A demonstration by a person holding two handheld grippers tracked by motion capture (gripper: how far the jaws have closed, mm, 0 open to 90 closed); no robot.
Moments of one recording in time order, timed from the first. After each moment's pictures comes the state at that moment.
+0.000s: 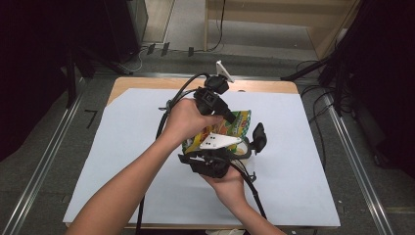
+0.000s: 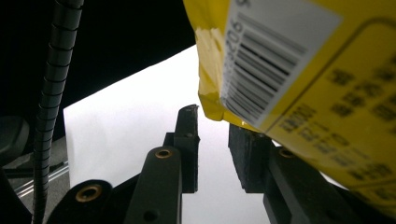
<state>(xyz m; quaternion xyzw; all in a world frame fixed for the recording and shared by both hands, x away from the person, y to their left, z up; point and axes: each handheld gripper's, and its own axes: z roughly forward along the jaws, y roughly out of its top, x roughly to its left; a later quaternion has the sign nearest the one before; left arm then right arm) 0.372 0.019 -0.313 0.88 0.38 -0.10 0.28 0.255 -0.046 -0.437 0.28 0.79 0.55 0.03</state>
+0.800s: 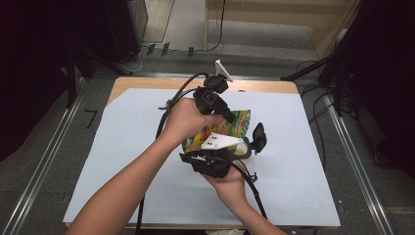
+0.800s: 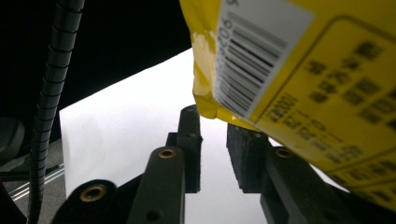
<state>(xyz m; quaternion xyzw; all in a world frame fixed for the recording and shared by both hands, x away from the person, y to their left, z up) 0.374 0.020 -0.314 0.87 0.38 -0.10 0.28 0.255 -0.048 -0.436 0.28 0.78 0.55 0.04</state>
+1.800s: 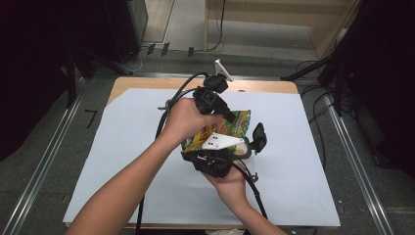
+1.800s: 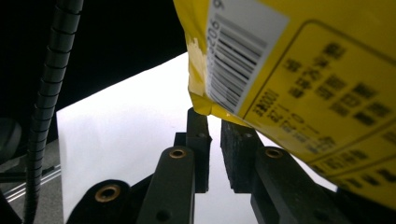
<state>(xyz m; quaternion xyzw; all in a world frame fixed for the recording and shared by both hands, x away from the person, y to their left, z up) 0.372 0.021 -0.312 0.87 0.38 -0.10 0.28 0.254 -0.050 -0.435 0.28 0.78 0.56 0.05</state>
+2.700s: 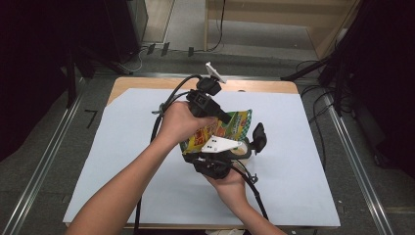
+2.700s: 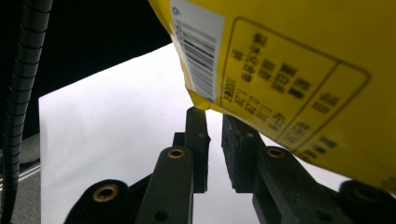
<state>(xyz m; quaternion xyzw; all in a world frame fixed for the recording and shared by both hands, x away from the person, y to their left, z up) 0.367 0.037 -0.317 0.87 0.37 -0.11 0.31 0.256 -0.050 -0.450 0.27 0.79 0.54 0.06</state>
